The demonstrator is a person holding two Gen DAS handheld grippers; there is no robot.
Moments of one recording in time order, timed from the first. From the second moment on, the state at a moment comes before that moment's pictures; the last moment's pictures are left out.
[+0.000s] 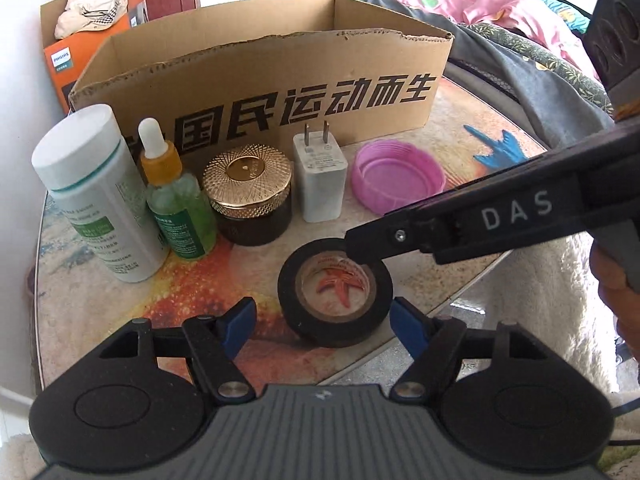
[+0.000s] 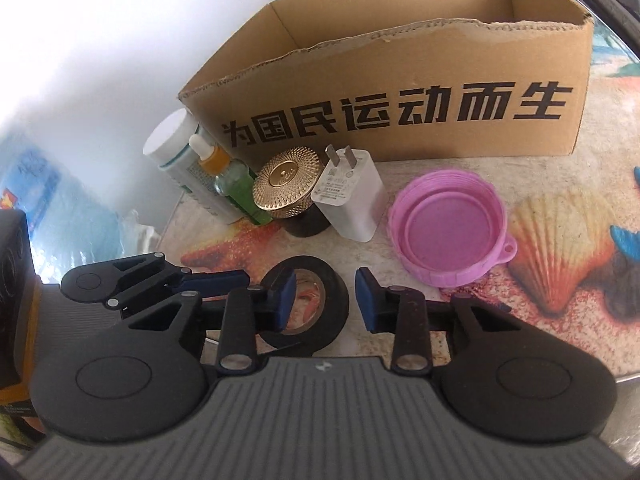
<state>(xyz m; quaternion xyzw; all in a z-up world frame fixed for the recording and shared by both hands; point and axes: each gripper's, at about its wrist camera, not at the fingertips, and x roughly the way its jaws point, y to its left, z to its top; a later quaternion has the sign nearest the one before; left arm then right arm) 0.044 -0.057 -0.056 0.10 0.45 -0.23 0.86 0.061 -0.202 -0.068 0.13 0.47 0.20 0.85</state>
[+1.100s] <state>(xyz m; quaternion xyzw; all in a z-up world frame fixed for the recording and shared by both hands) 0.034 -0.052 0.059 0.13 0.30 -0.19 0.92 0.061 -0.183 0.050 0.06 0.34 0.23 0.91</state>
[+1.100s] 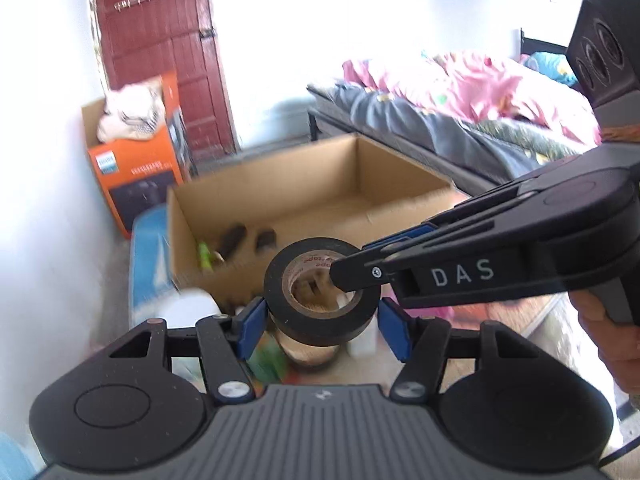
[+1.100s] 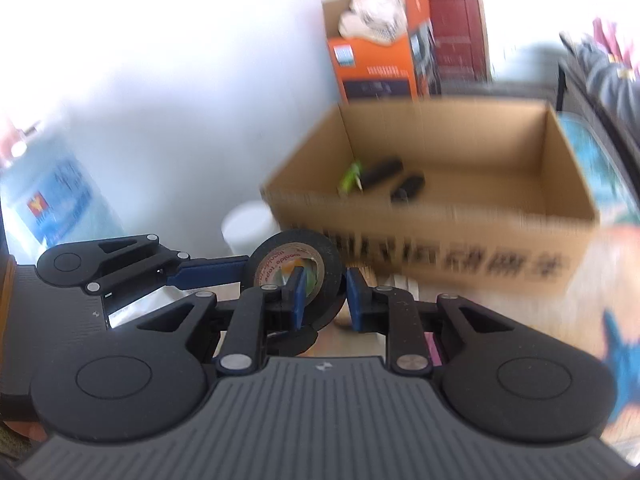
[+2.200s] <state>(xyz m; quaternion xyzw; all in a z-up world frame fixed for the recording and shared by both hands) 0.263 -0.045 0.025 0.13 0.53 -0.18 0.82 0.325 -0.158 -0.053 0.15 0.63 0.27 0.71</state>
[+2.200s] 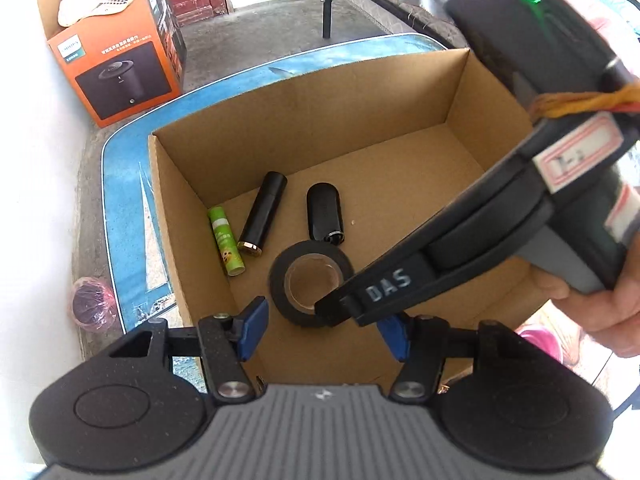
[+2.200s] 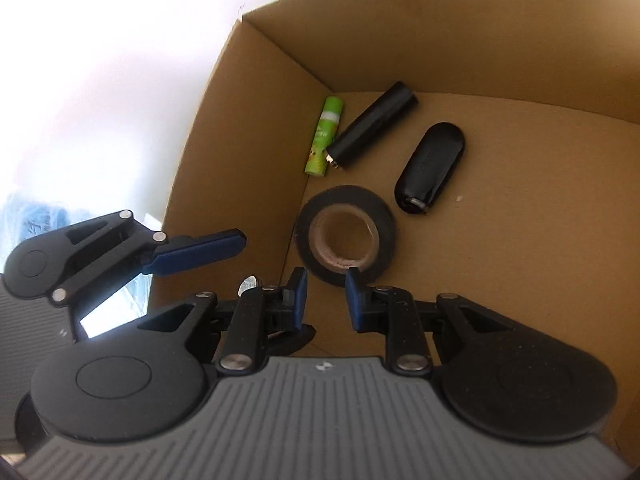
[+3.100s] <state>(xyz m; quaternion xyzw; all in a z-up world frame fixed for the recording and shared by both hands) 0.147 0.039 0.084 -0.04 0.37 -0.09 0.92 0.345 -0.156 -0.053 0.06 0.62 0.21 0.75</state>
